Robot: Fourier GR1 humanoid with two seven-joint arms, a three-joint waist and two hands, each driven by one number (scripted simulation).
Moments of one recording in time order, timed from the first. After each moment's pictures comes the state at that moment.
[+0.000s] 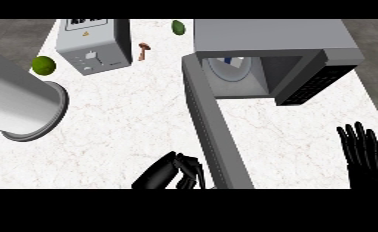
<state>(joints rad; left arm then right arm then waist) 0.02 0.04 -0.55 -1.45 -0.29 -0.21 -0.26 0.23 -0.18 -0.22 -1.44 -0.22 0.38 -0.66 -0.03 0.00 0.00</state>
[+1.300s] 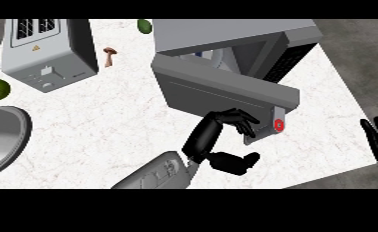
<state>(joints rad) -0.59 0.00 -0.89 -1.08 0.29 0.46 -0.32 0.29 -0.28 -0.20 -1.86 -0.41 0.50 -0.43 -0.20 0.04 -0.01</state>
